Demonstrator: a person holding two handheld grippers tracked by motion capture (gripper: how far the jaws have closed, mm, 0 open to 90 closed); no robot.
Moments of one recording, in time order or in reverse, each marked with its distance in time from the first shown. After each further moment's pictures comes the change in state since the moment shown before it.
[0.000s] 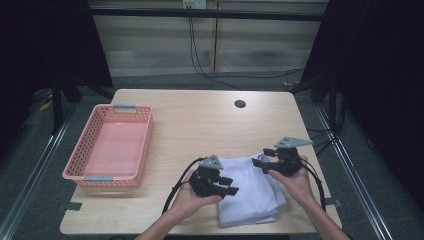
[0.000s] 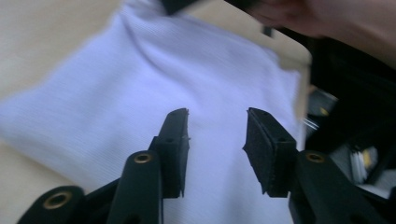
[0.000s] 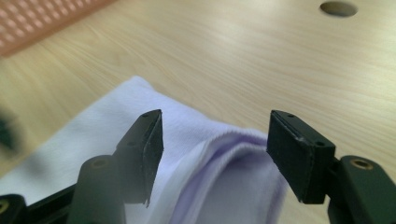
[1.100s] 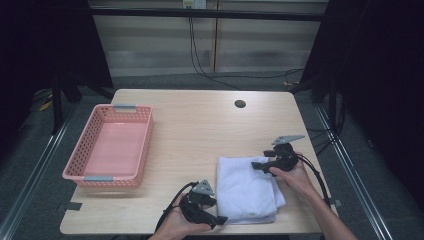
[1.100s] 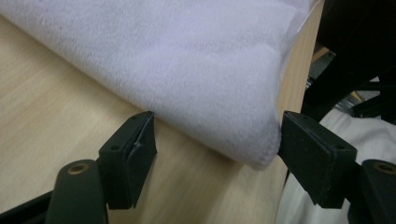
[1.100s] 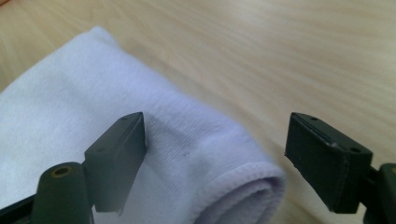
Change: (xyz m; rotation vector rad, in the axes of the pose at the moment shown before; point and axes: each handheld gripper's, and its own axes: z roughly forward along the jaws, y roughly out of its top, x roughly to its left) left arm -0.013 -0.057 0.004 0.129 0.046 -0.036; right arm -0.042 -0.021 0.039 0.150 0.123 0.031
